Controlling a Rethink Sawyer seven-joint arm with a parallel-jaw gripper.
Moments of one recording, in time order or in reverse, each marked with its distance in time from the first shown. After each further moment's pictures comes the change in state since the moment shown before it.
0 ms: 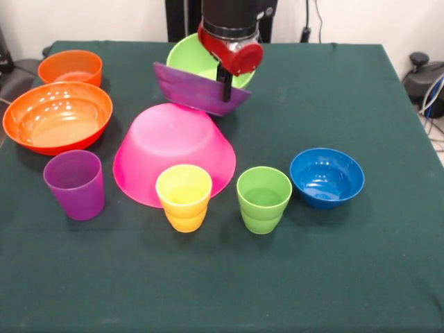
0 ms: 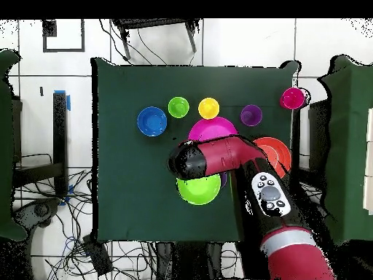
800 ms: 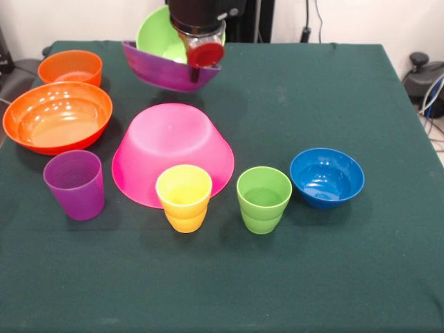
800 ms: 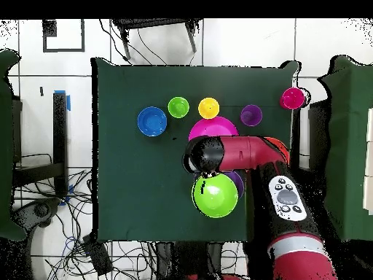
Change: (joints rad) arm 0.012 0.015 -0.128 -0.072 0.154 0.222 0.000
